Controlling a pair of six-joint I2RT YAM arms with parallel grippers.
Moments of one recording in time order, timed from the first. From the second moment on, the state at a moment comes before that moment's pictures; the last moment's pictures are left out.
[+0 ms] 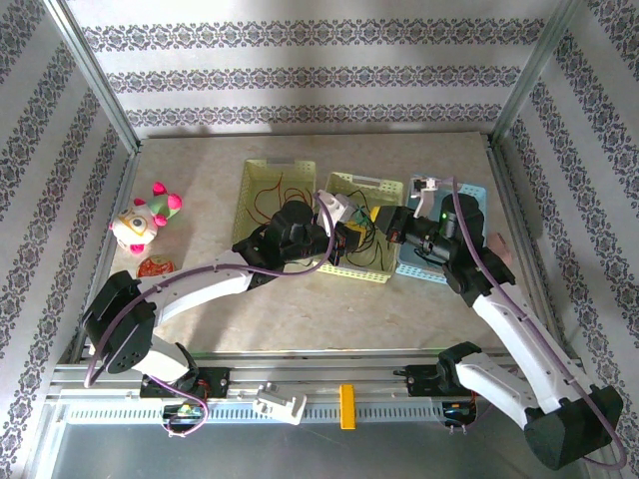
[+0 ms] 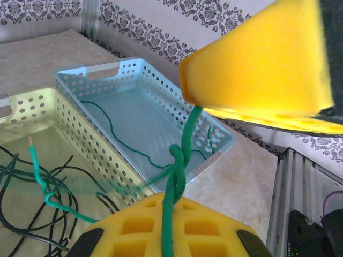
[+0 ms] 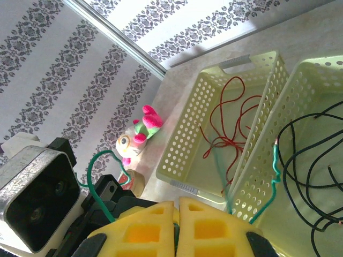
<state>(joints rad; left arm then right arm) -0.83 1.49 1.02 0.19 0.27 -0.27 0.34 0.91 0.83 -0.21 -0.47 0.70</state>
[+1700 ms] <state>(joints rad) -0.69 1.08 0.87 0.02 -0.08 -0.27 -0.25 0.74 0.83 -0.58 -0.18 0.67</state>
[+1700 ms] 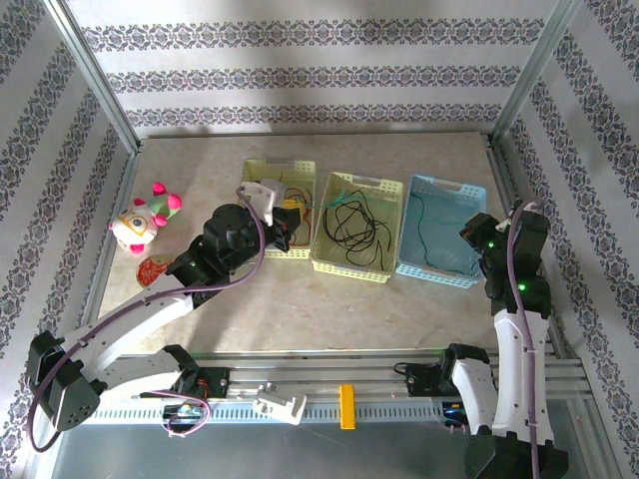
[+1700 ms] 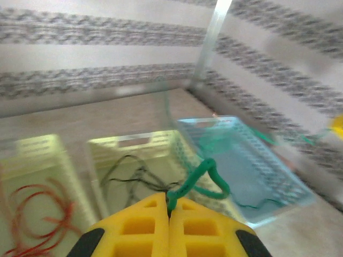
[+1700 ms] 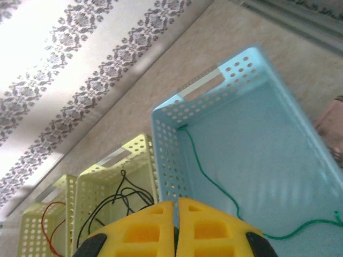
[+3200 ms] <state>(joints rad) -0.66 1.14 0.81 0.02 -0.11 -0.33 -0.32 0.92 0.63 -0.47 0.02 0.81</state>
